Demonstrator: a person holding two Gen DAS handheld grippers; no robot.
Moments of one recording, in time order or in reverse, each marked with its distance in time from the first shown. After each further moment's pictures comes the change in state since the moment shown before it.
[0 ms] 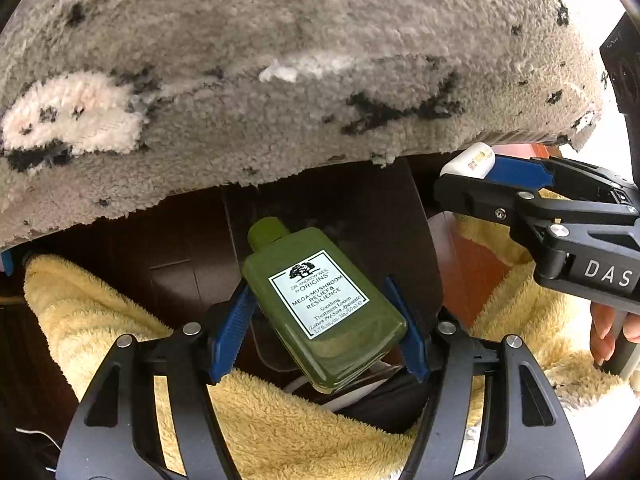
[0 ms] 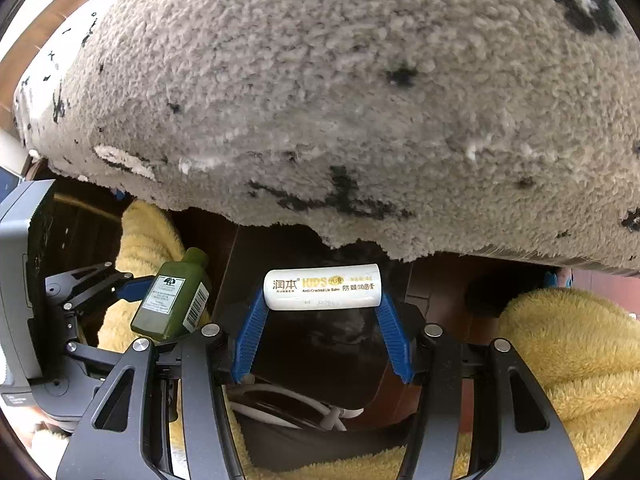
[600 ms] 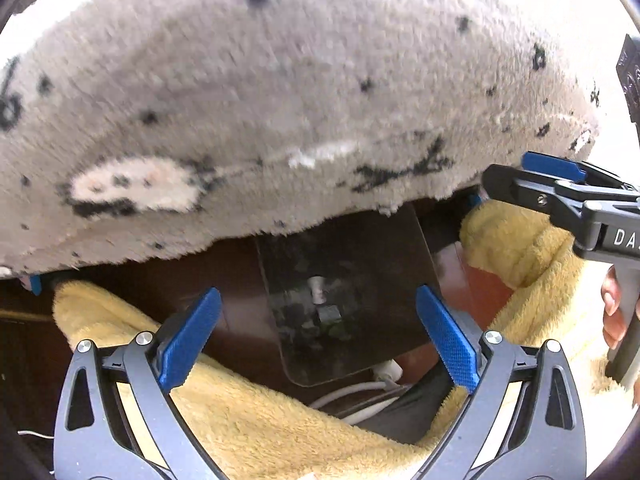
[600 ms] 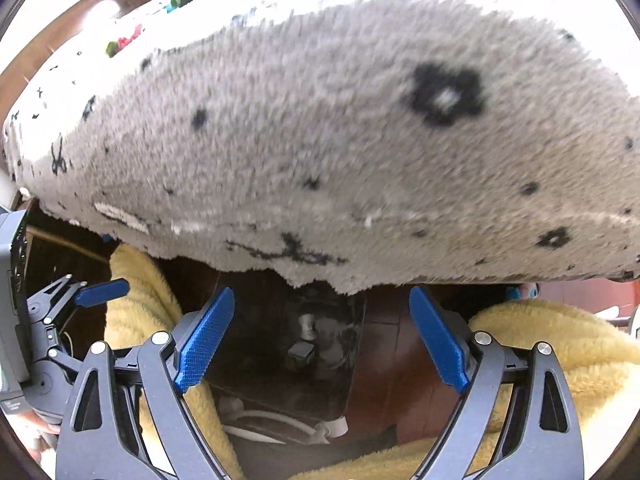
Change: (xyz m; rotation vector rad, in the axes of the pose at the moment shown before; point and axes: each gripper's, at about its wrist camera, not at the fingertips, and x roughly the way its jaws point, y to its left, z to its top) left arm -0.056 0.001 0.005 0.023 -0.151 0.100; right arm -0.048 -0.012 0.009 0.062 -0.154 -0.084
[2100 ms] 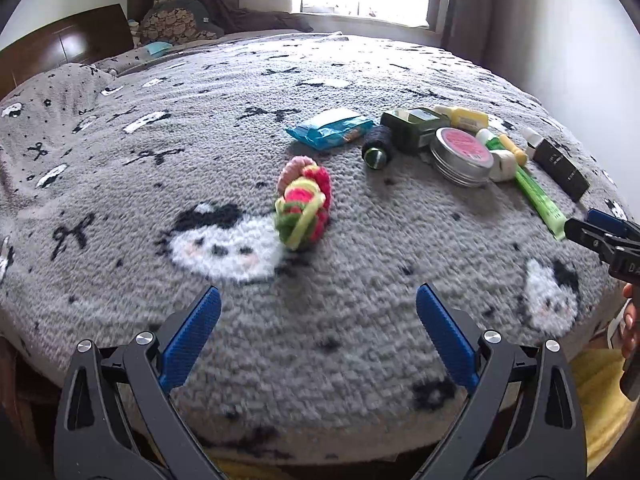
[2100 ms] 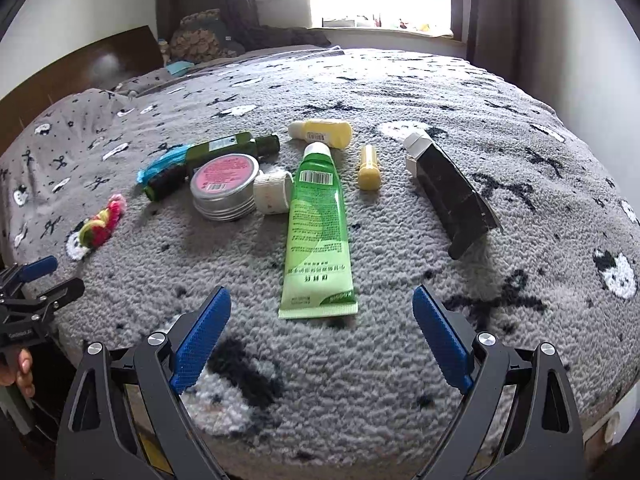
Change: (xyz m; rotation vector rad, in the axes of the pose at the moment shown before) left arm -0.092 0.124 0.161 -0.128 -0.346 0.176; right arm -0.040 0.004 0.178 -0.063 -0.296 -0.100
